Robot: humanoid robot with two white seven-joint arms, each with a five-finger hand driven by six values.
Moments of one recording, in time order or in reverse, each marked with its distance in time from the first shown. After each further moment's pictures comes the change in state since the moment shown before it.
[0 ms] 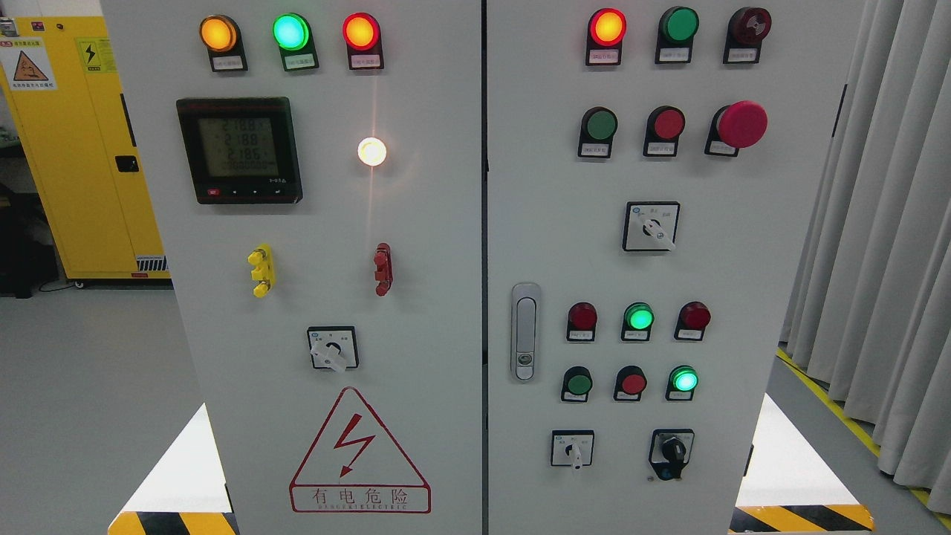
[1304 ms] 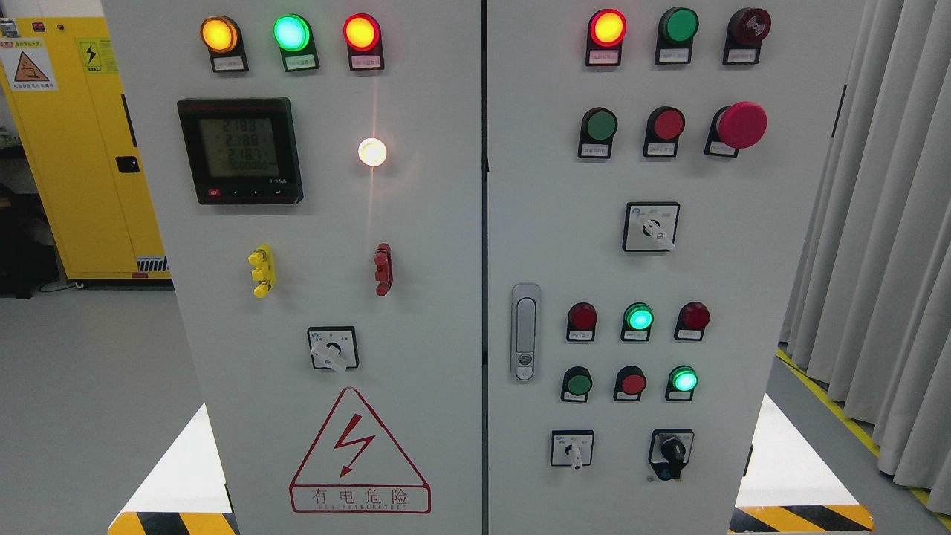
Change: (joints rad) left arm -0.067 0.046 -0.112 1.220 0.040 0.329 -0.359; right arm 0.000 0.000 0.000 0.000 0.000 0.000 0.000
